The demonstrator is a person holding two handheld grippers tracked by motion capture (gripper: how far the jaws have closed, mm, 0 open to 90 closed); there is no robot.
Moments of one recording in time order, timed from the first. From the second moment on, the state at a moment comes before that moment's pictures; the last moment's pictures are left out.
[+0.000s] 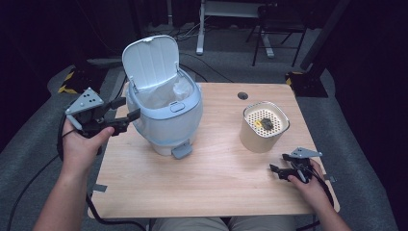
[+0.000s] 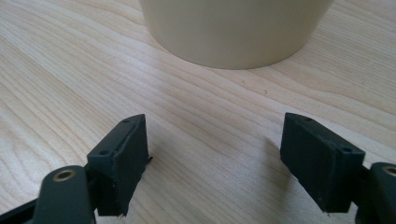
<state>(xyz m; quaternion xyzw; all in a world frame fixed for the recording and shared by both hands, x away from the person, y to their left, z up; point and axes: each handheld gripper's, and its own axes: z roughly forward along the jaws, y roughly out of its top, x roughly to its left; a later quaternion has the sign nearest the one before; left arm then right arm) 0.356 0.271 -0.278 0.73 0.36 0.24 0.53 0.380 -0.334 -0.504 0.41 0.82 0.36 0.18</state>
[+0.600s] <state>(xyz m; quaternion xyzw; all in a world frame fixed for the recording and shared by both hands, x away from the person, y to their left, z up) 0.399 0.272 -0.237 0.71 0.39 0.29 0.51 0.380 -0.334 -0.504 0.41 0.82 0.36 0.18</state>
